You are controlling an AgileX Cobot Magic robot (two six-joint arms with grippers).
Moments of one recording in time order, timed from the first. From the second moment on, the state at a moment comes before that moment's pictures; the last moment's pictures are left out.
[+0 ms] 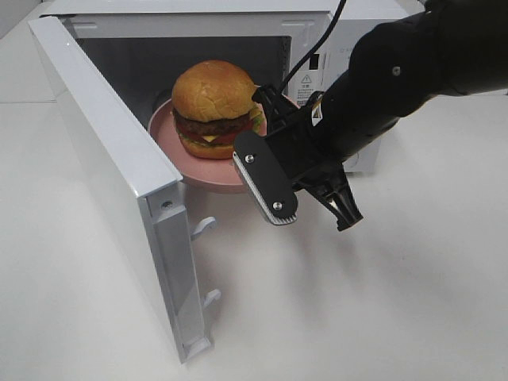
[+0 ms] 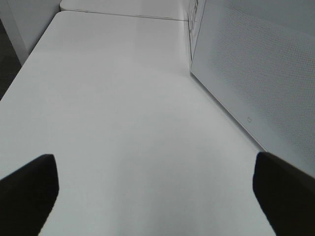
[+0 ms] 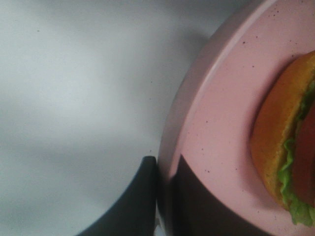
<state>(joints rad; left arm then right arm) 0.08 -0.01 -0.52 -0.08 1.08 0.02 0.65 1.76 -1.07 -0.04 0.34 -1.57</state>
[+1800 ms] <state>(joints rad) 0.08 -0.01 -0.52 -0.07 1.08 0.02 0.65 2.27 -1.80 -0.07 0.51 -1.48</state>
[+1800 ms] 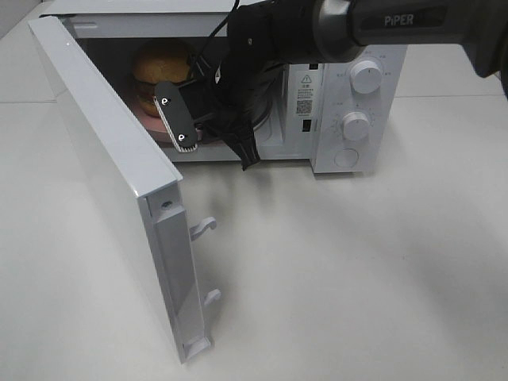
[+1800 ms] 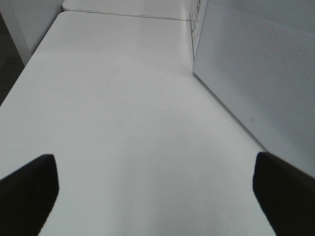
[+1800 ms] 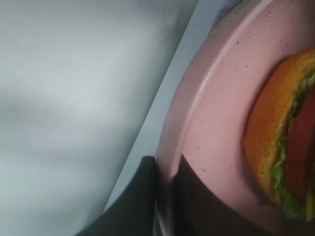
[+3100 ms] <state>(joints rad) 0.08 -0.01 -0.52 -0.06 1.08 0.02 0.60 2.37 -1.99 -0.14 0.56 -1.29</state>
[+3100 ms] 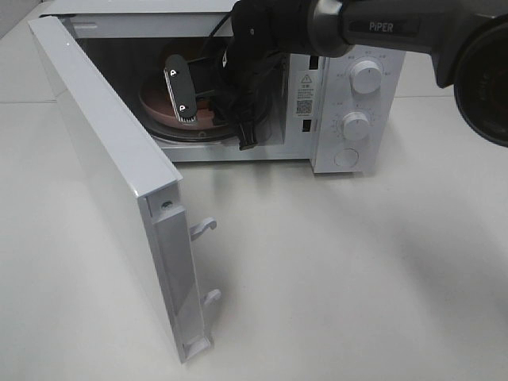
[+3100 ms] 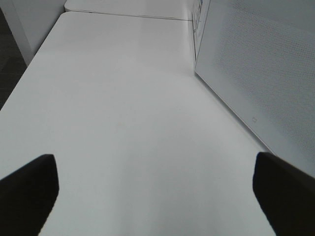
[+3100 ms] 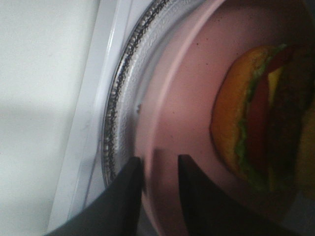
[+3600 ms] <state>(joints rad) 0.08 -0.01 -0.52 -0.06 1.08 0.02 0.60 2.37 -1.96 -0.14 0.54 -1.22</state>
